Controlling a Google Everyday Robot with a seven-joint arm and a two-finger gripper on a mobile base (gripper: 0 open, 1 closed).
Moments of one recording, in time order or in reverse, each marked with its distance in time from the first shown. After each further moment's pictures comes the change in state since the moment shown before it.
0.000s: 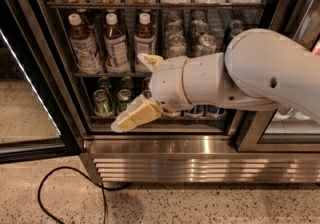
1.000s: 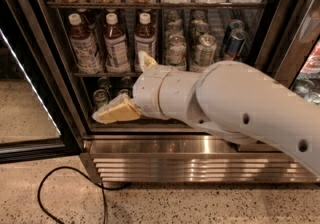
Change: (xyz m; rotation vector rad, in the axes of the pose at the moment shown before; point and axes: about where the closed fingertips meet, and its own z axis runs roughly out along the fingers) arm -0.007 -0.012 0.022 0.260 -0.009 0.085
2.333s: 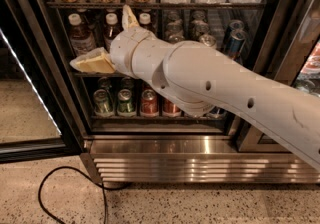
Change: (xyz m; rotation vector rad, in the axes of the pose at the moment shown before) arm -0.077 -0.073 0.059 0.206 -0.246 -0.041
